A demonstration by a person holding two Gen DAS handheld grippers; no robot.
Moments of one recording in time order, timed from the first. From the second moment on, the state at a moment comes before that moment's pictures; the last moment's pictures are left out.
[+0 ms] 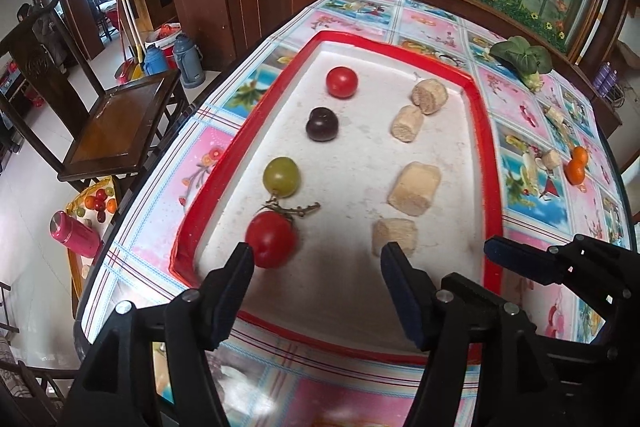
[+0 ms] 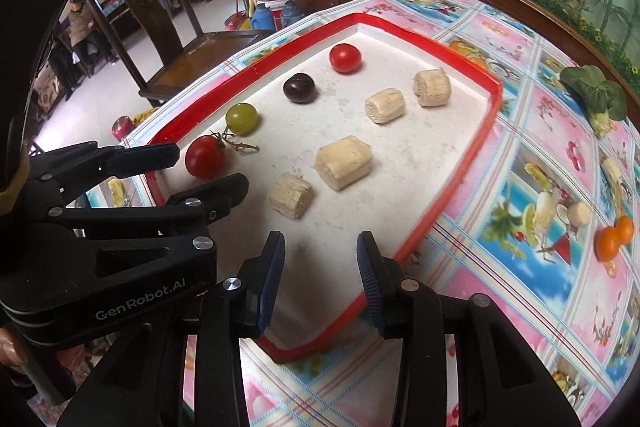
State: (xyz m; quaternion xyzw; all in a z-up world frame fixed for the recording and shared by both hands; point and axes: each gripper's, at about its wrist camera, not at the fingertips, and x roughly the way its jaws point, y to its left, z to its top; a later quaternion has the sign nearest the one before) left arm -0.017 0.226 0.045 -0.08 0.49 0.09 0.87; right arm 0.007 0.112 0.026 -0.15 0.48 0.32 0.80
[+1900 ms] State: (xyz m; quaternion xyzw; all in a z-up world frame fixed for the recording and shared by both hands) left arm 0.153 -0.019 0.014 0.04 0.52 -0.05 0.85; right arm 0.135 -0.175 0.012 0.00 0.48 0.14 0.87
